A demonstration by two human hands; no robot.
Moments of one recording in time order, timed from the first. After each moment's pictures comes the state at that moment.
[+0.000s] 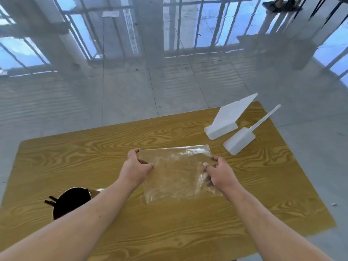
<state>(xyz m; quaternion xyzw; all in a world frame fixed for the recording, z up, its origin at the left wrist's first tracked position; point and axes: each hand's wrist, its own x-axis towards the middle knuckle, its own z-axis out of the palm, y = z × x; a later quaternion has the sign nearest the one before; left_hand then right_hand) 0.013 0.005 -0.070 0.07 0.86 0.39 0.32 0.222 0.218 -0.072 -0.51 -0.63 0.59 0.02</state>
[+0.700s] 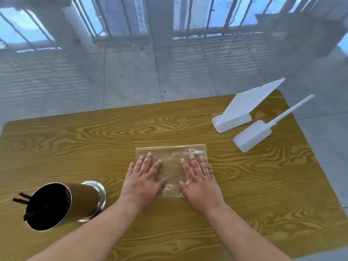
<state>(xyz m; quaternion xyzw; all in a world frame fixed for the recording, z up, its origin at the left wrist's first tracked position) 0.065 -0.007 -0.157 0.38 0.90 -0.01 0.23 0.215 0.171 -0.155 -0.22 -0.94 0.18 -0.16</state>
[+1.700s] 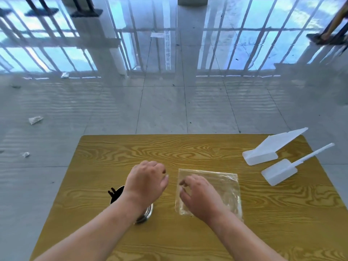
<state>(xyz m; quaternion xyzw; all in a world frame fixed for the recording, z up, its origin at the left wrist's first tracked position) -0.006 -0.095 0.018 0.37 0.93 0.08 0.05 0.121 0.070 -0.014 -0.14 -0.94 0.31 -0.04</state>
